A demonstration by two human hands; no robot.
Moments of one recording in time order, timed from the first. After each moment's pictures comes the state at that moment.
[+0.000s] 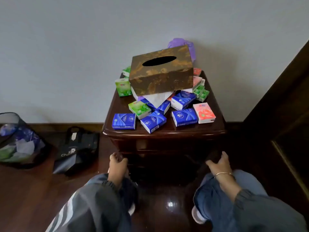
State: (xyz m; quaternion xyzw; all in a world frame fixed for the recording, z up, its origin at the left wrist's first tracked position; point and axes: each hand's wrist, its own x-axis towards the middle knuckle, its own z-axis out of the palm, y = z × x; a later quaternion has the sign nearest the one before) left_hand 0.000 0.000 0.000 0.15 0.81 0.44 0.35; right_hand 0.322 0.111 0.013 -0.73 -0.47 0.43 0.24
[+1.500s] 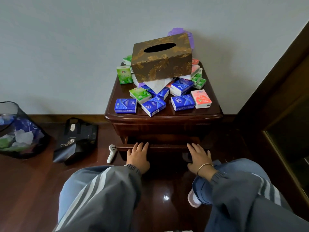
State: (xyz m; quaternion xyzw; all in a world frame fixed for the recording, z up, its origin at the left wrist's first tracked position) left_hand 0.057 -0.008 -0.014 0.58 0.79 -0.02 0.17; right_hand 0.297 0.072 -0.014 -0.57 -0.79 0.18 -0.11
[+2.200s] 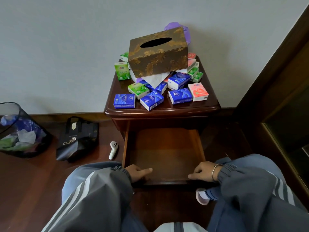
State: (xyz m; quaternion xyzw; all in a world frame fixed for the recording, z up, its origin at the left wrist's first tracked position) left_hand 0.046 -0.065 0.007 0.42 0.75 -0.04 0.52; right_hand 0.332 0.037 0.017 -0.47 -0.78 0.32 -0.27
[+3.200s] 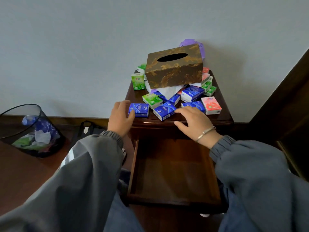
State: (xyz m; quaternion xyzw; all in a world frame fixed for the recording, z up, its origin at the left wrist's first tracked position) left_hand -0.032 0.018 0.137 0.50 0.77 0.39 0.04; right_hand 0.221 0.095 0.163 -0.38 -0.91 0.09 0.16
